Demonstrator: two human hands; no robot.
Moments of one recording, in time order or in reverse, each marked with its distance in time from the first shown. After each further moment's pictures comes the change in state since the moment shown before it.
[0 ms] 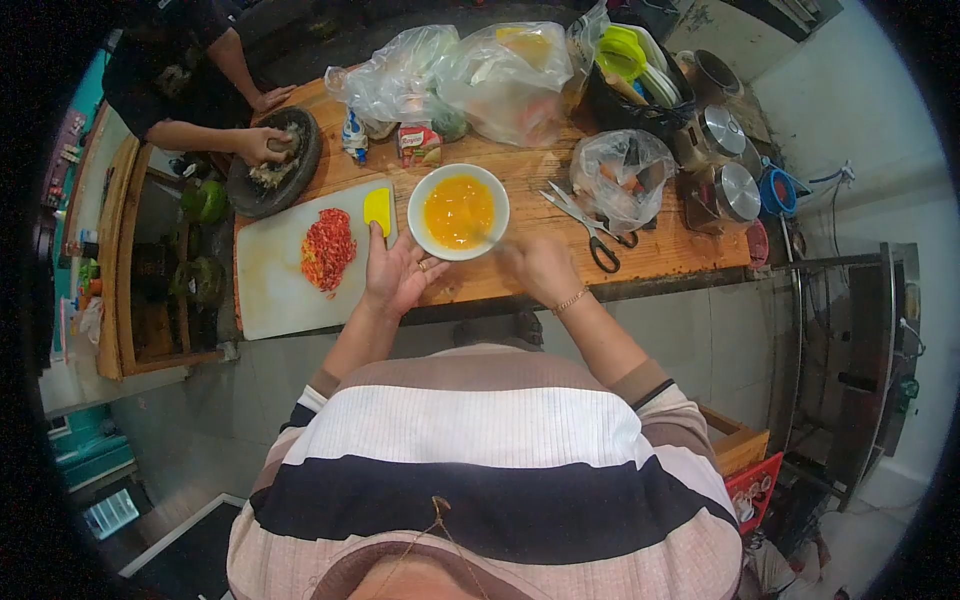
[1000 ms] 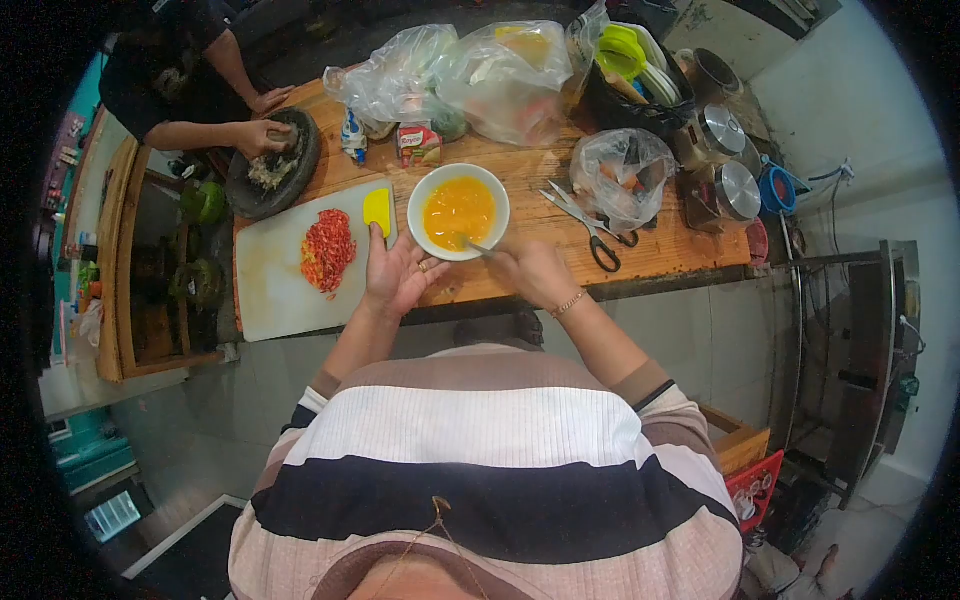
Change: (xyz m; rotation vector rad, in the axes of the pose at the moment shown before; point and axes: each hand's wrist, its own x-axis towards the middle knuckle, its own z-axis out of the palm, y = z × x) left_hand -0.004 0.002 0.008 -0.006 0.054 -0.001; right_hand -0.004 -0.008 0.003 0.307 -0.046 -0.007
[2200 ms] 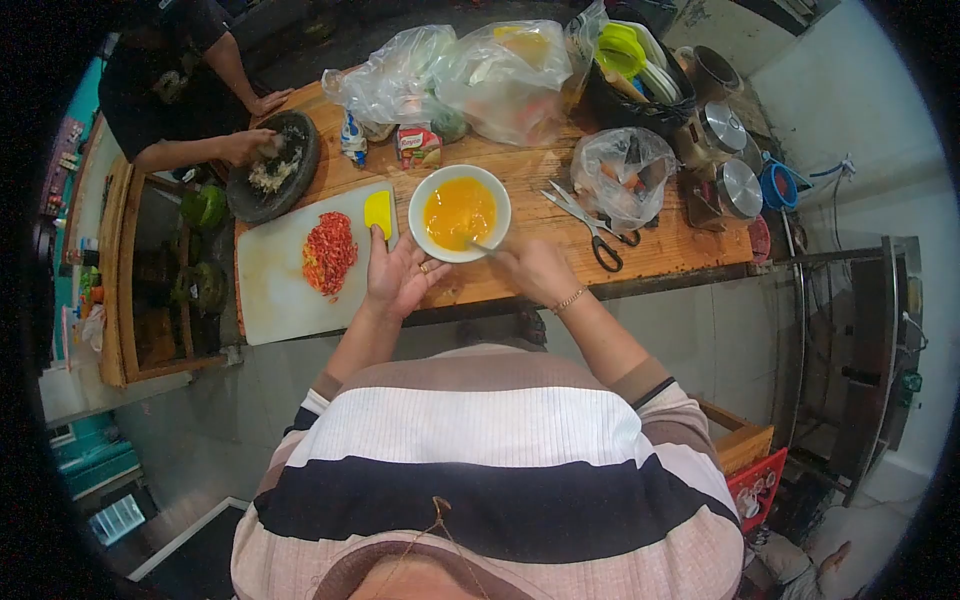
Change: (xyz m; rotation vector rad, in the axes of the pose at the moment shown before) left_hand 0.005 -0.002 -0.010 -0.021 -0.048 -0.008; right_hand 0.008 0.013 0.003 -0.086 -0.025 -0.030
